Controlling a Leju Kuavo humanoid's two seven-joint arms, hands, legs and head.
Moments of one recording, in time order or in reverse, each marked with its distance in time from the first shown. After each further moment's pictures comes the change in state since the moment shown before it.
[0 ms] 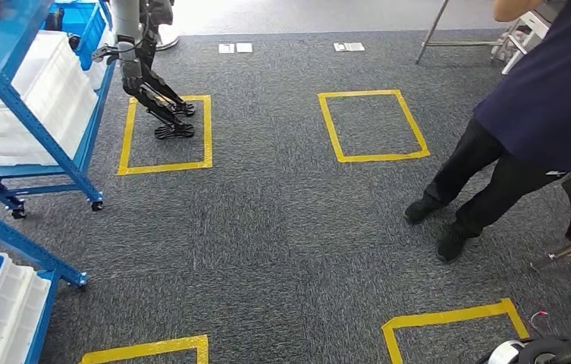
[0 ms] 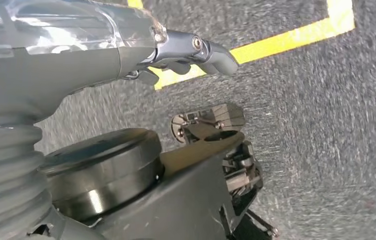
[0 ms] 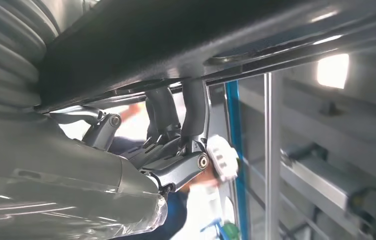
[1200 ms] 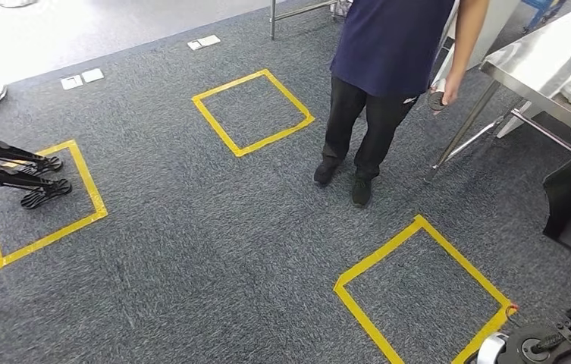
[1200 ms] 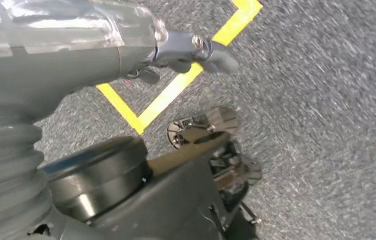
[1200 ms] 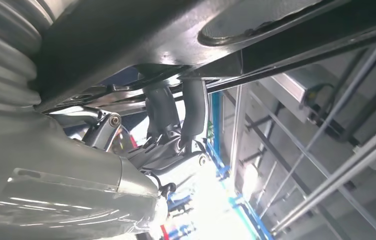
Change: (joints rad) left arm -0.018 0.021 0.000 0.000 -0.020 -0.032 0.014; right arm 0.001 0.002 -0.037 0.078 -0.187 0.000 -0.064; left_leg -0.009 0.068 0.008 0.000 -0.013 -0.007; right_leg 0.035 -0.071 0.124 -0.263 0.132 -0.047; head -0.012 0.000
